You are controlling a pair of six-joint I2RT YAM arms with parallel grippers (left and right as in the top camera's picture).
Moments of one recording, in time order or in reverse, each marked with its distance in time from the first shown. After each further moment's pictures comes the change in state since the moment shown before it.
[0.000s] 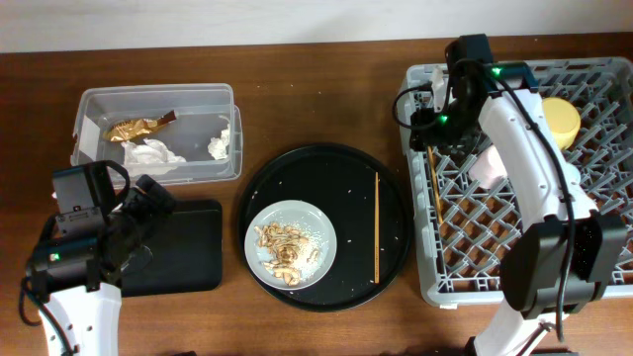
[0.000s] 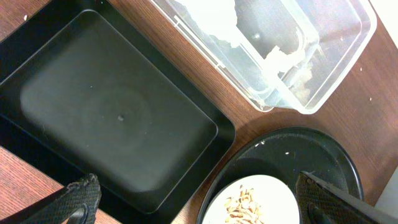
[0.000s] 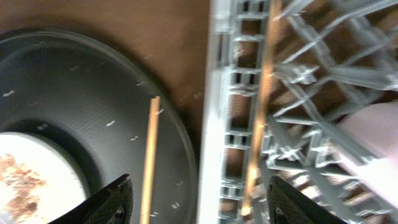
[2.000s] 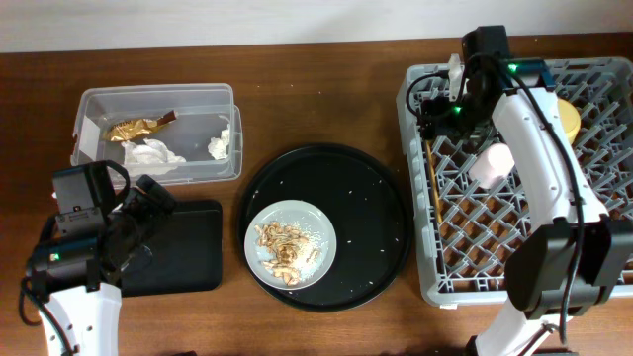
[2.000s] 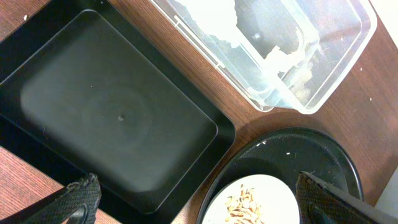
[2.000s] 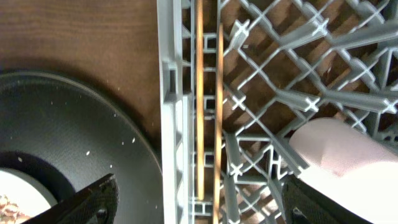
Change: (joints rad) left arm 0.000 0.000 0.000 0.000 0.000 0.000; right arm -0.048 -0.010 0.026 0.047 0.093 0.007
